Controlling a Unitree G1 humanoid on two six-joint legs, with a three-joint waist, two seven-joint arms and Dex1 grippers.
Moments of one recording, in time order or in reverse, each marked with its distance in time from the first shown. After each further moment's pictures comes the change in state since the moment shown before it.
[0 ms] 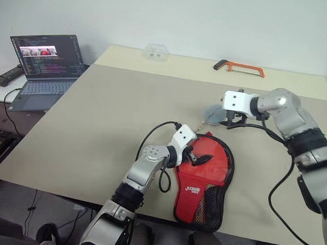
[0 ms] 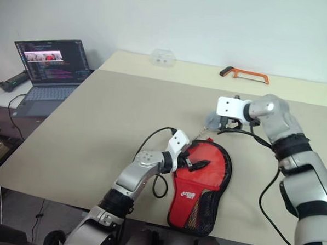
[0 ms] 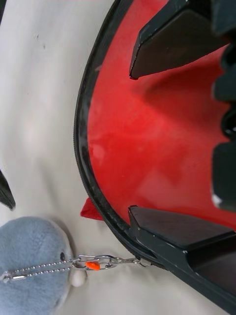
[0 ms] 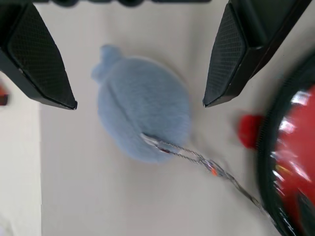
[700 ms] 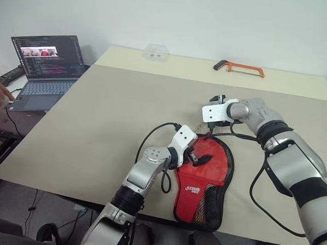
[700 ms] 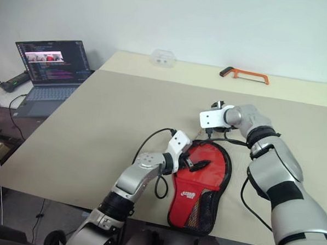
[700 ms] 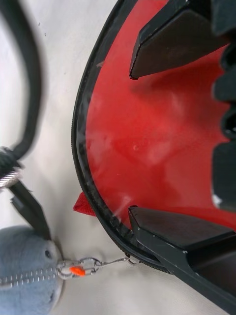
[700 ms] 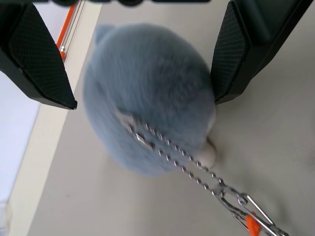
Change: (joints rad) left arm 0.022 -0.016 -0.015 -0.061 -0.006 0.069 0.064; right arm -0.157 0.242 0.128 0.509 -0.361 -0.199 -0.420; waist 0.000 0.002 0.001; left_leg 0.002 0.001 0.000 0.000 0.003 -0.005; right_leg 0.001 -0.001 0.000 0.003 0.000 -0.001
